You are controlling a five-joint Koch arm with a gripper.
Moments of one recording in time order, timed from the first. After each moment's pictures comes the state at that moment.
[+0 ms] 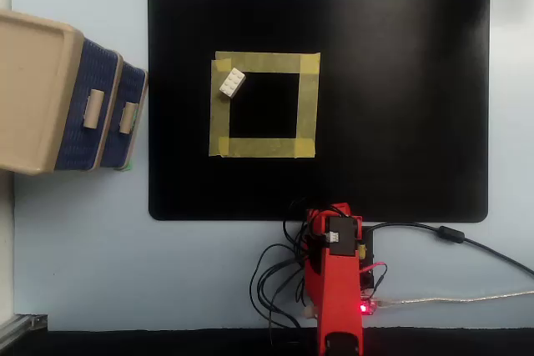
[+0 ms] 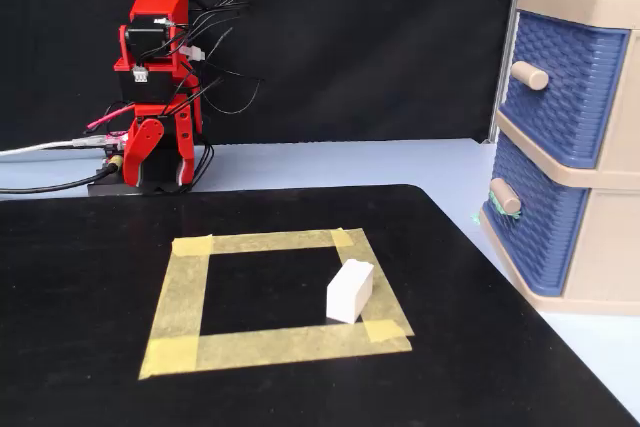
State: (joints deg) arm 3.0 132.0 140.4 88.2 -77.3
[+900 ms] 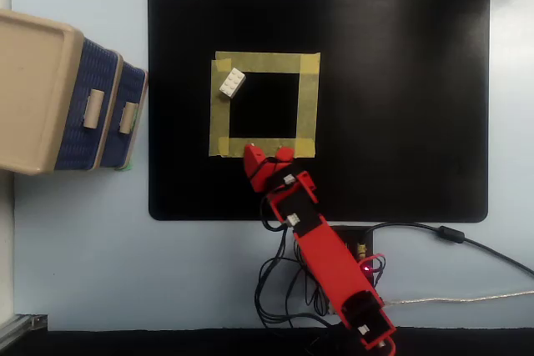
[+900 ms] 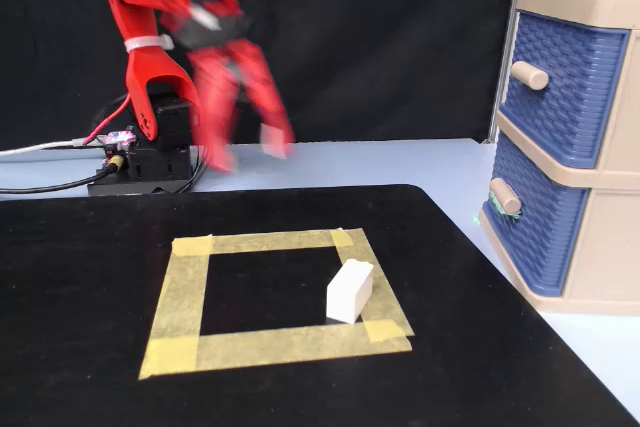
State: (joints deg) arm -38.8 114.2 115.8 50.3 -132.5
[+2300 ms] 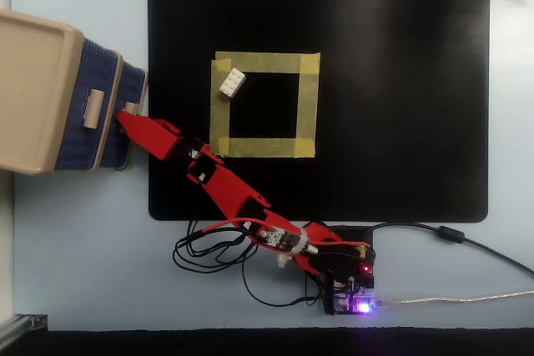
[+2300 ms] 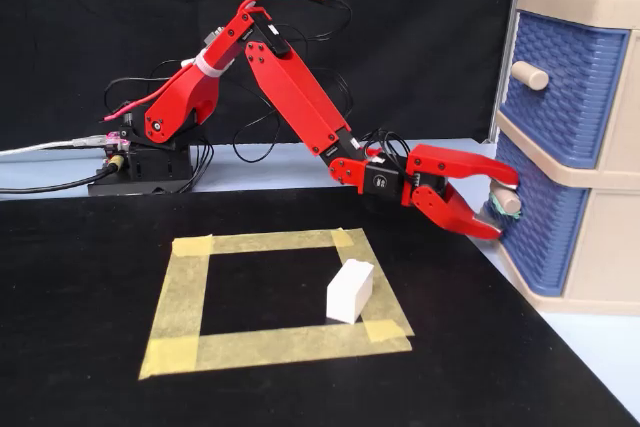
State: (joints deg) arm -60.5 48.2 88.2 -41.0 -175.7
